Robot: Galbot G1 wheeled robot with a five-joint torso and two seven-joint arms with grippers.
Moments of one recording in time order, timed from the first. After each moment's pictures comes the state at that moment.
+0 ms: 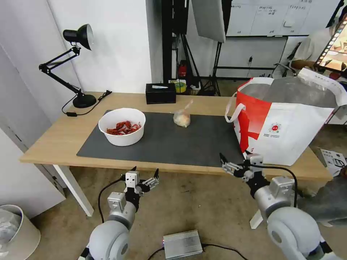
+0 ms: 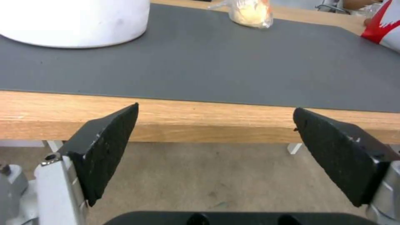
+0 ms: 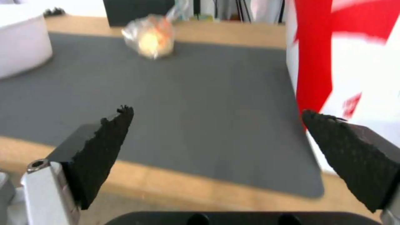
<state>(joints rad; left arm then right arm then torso) 1.42 -1.20 -0.25 -2.12 -0.39 0.27 -0.24 -1.47 1.07 0.46 2.26 0.50 -0.42 0.23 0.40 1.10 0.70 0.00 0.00</state>
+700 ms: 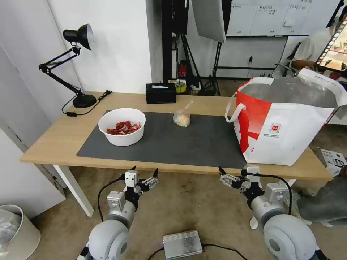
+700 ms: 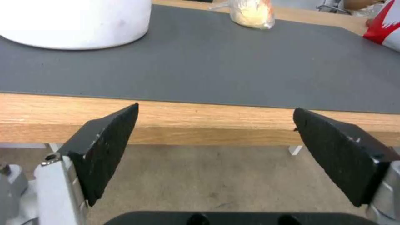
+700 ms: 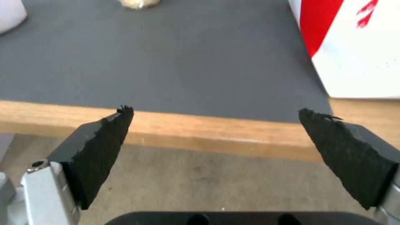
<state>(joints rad) 1.42 -1.21 -0.25 -2.11 -0.39 0.27 -0.24 -1.50 1.10 0.44 2.27 0.59 -0.52 0.32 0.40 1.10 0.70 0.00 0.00</state>
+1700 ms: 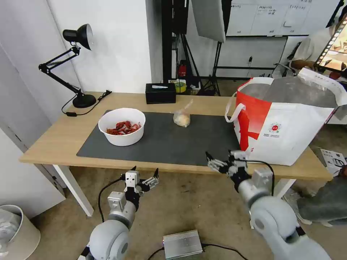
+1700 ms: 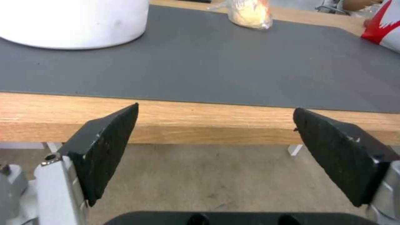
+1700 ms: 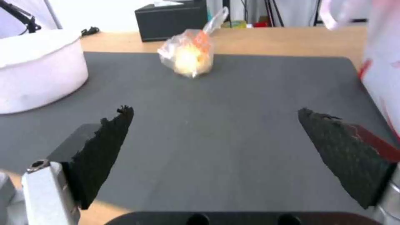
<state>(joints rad) 1.42 -1.21 -0.24 -2.11 -0.38 0.26 -0.25 -1.17 1.11 0.29 2.09 0.57 -0.43 0.21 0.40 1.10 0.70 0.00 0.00</state>
